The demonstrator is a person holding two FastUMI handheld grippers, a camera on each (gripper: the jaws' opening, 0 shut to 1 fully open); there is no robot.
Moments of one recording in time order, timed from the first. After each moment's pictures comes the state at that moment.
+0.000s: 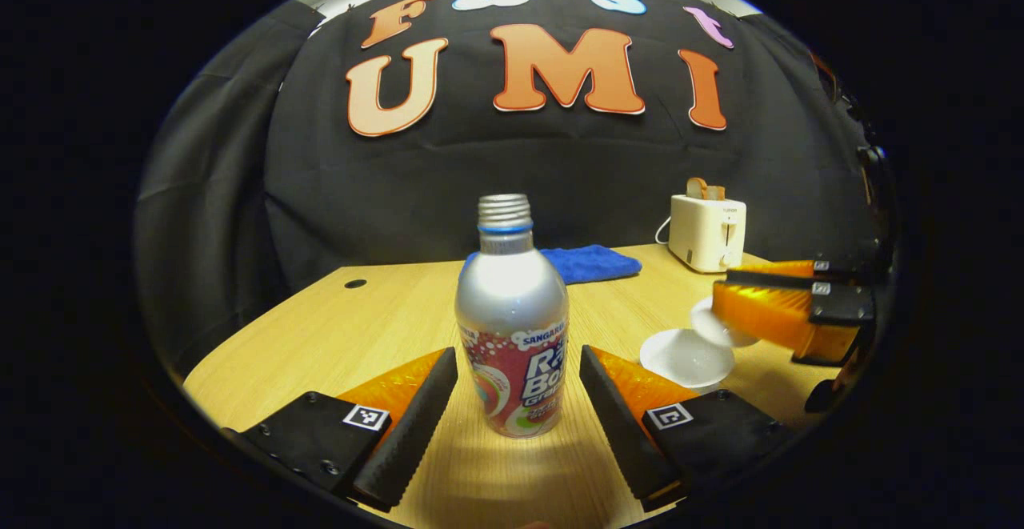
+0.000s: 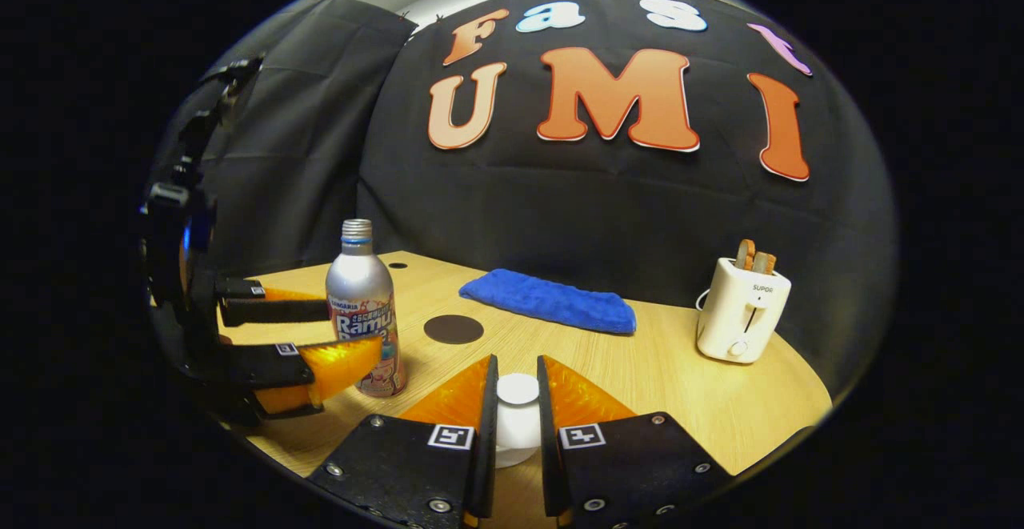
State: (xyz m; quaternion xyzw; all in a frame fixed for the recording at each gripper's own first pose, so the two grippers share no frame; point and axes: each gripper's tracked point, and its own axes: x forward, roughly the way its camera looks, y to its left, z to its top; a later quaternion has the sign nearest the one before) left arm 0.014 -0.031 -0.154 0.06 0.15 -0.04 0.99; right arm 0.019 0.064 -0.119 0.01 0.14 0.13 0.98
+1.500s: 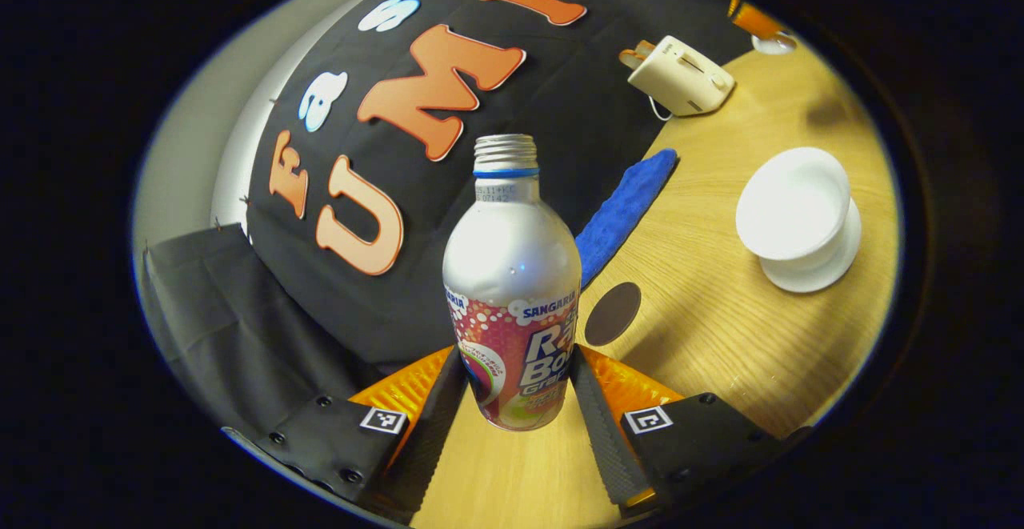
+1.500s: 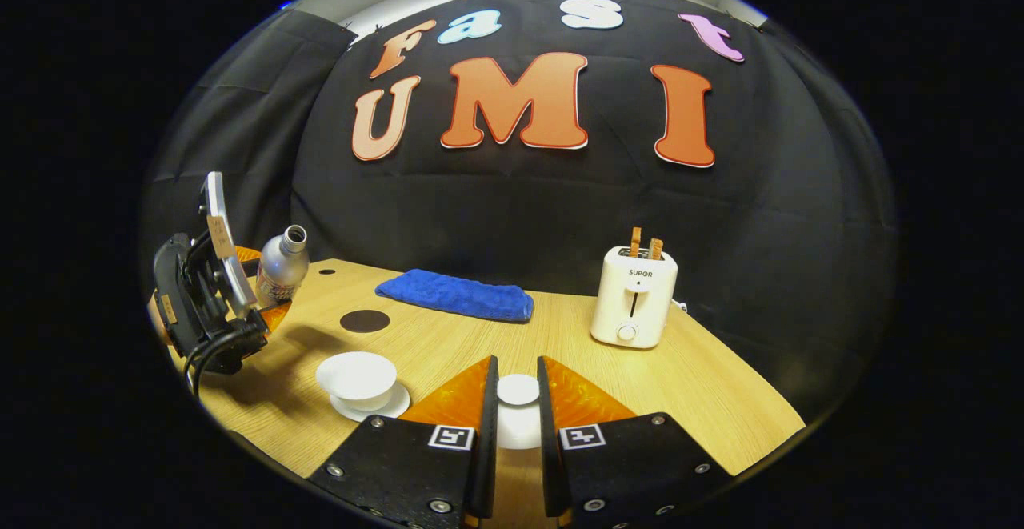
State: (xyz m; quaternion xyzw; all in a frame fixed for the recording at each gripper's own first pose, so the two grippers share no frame) left arm 0.047 0.009 -0.129 0.51 0.08 0.04 0.85; right arm -0.008 -0.066 -0.127 0.02 0.15 0.02 0.99
